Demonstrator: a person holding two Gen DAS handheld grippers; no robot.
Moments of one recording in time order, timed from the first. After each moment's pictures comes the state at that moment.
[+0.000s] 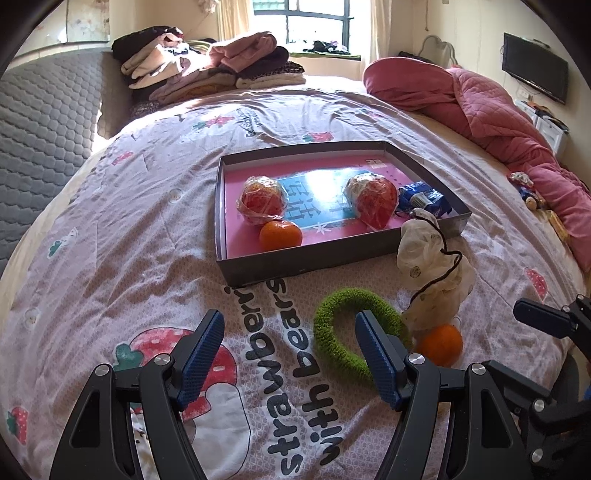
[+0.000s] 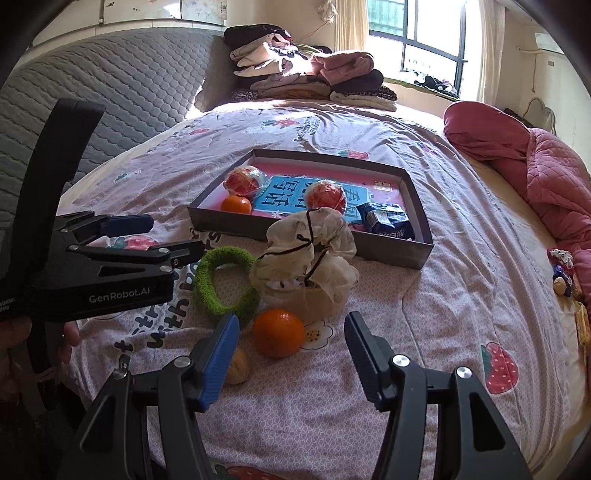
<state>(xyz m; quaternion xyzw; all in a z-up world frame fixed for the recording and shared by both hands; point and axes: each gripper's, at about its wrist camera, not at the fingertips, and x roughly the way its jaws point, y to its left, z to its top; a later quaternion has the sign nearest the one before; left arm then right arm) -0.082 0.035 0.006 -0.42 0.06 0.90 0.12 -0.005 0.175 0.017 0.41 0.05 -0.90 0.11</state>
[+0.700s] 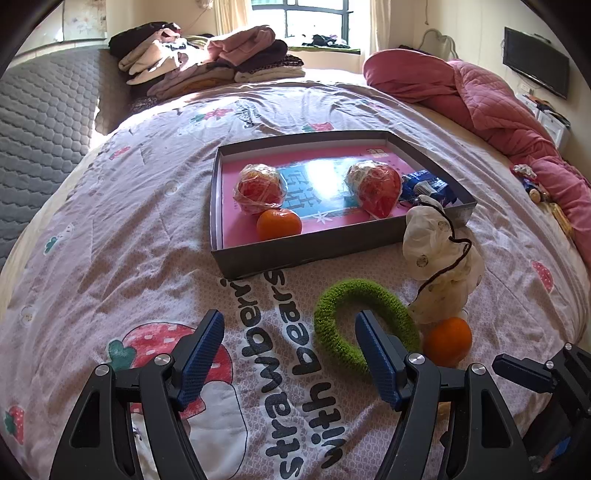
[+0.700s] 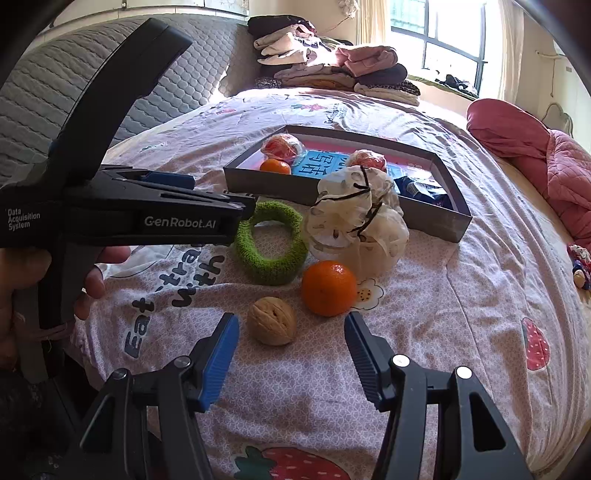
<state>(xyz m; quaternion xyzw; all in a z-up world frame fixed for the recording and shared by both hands) -0.085 0.039 -0.005 -0.43 0.06 0.89 0.12 0.019 0.154 -0.012 0.42 0.06 -0.89 0.14</state>
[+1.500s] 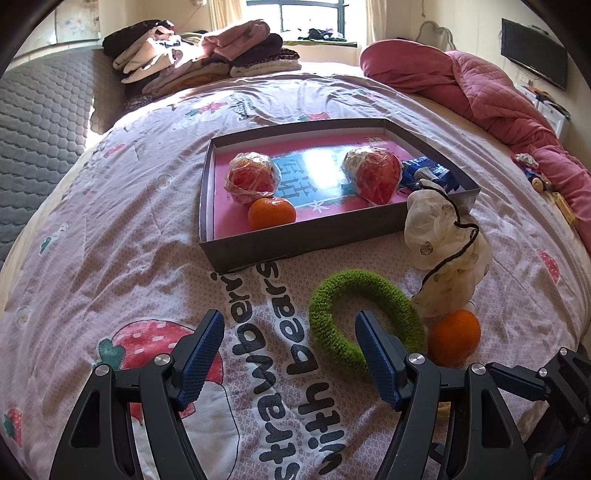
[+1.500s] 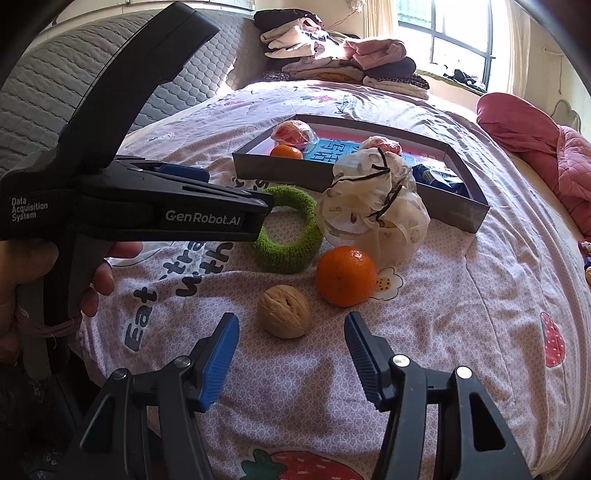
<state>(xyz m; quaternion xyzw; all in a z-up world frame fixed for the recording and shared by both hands) -0.088 0.046 -0.017 -0.44 0.08 0.89 0.12 0.019 0.151 -0.025 0.43 0.06 -0.89 0.16</state>
